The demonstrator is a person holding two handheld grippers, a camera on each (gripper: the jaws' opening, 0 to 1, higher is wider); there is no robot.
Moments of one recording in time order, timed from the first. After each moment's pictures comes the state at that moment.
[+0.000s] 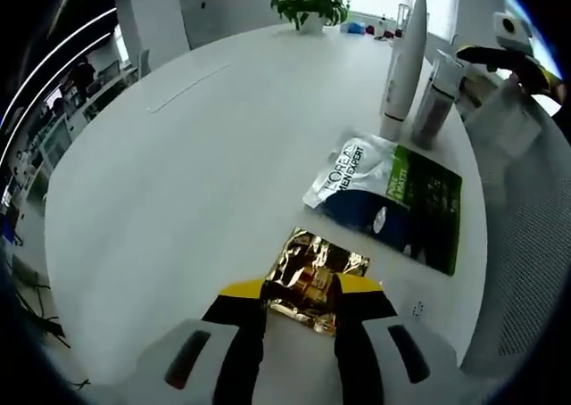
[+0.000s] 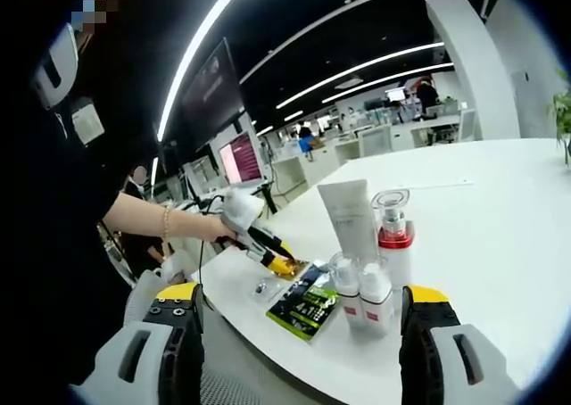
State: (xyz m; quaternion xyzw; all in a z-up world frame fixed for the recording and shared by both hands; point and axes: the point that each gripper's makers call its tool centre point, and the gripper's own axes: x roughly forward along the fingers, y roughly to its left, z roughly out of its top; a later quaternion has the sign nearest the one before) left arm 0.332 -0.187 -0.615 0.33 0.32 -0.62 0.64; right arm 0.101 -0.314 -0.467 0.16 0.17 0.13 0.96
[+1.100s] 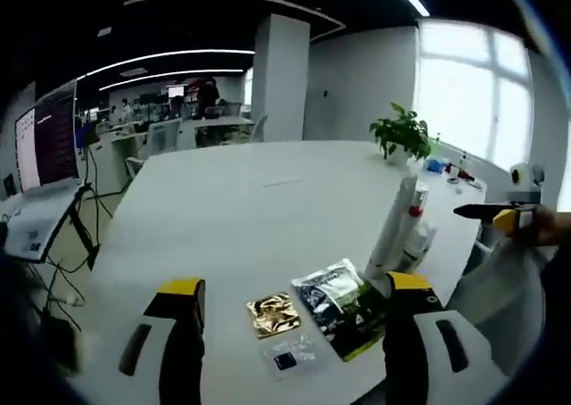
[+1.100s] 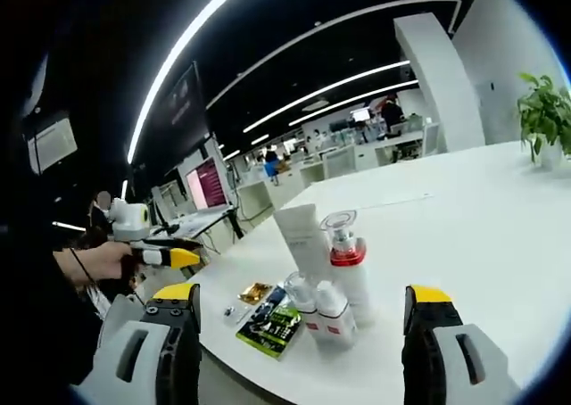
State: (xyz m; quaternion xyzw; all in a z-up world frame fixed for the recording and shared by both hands) left arm 0.271 -0.135 -0.463 0.05 0.20 -0.45 0.87; right arm 0.101 -0.353 -0.459 0.17 0.13 0.03 0.98
